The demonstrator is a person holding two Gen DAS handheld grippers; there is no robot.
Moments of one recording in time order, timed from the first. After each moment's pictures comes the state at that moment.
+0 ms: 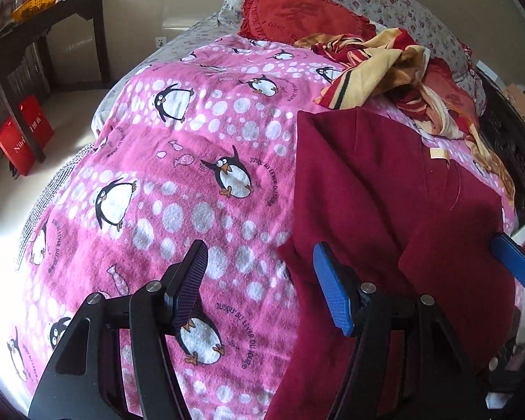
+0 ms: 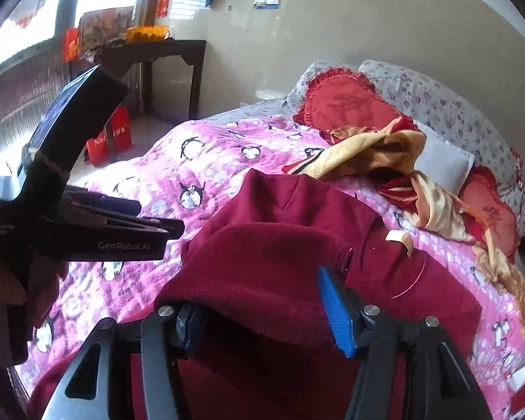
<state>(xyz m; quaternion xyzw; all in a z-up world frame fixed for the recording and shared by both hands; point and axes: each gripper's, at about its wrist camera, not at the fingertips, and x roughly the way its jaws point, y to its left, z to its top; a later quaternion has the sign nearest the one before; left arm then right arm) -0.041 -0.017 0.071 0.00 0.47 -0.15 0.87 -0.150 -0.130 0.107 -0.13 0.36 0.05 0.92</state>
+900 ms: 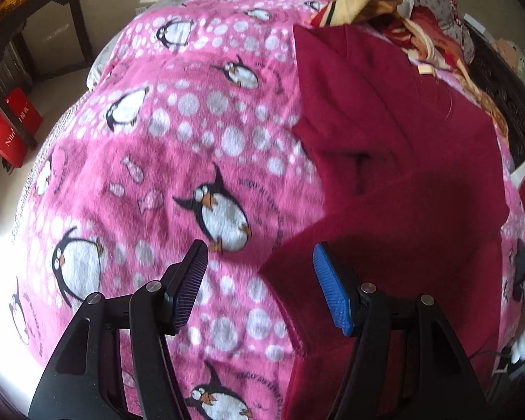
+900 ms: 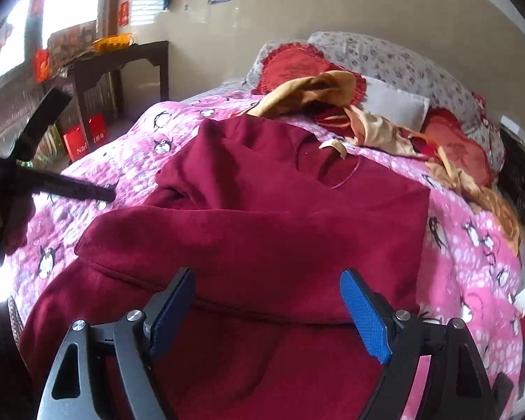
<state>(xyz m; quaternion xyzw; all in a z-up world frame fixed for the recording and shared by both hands) -0.097 0.011 0.035 0.05 0.55 -0.18 0.81 -0.265 -0.211 0.087 -0.04 0.39 -0.01 0.92</state>
